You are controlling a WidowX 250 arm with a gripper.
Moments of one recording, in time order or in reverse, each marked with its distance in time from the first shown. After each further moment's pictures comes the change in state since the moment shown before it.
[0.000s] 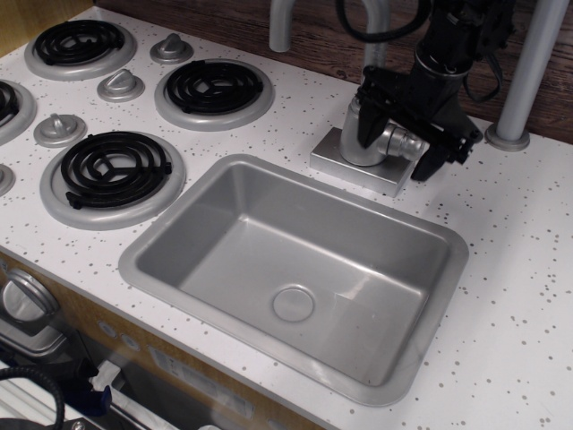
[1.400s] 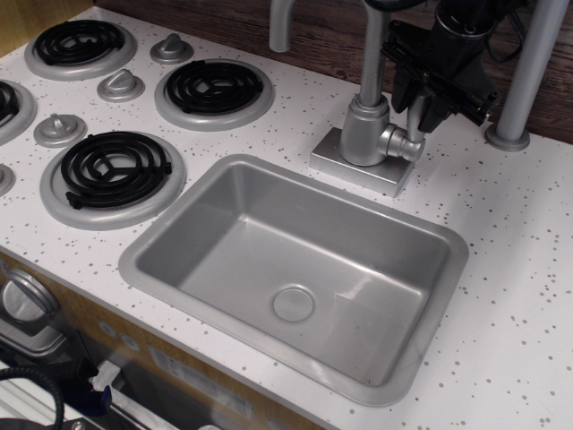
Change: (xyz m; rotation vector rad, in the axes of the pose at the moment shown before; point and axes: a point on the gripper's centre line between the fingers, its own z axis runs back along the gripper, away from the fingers) arm 0.025 0.004 0.011 0.017 -0.019 -0.052
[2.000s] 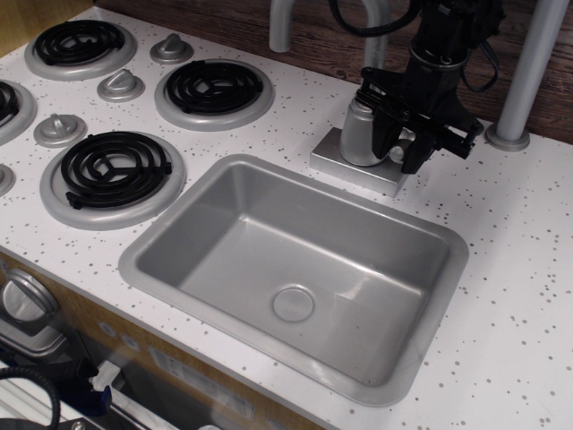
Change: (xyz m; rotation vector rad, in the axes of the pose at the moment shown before) arm -0.030 -0.008 -0.019 -0.125 0.115 0.104
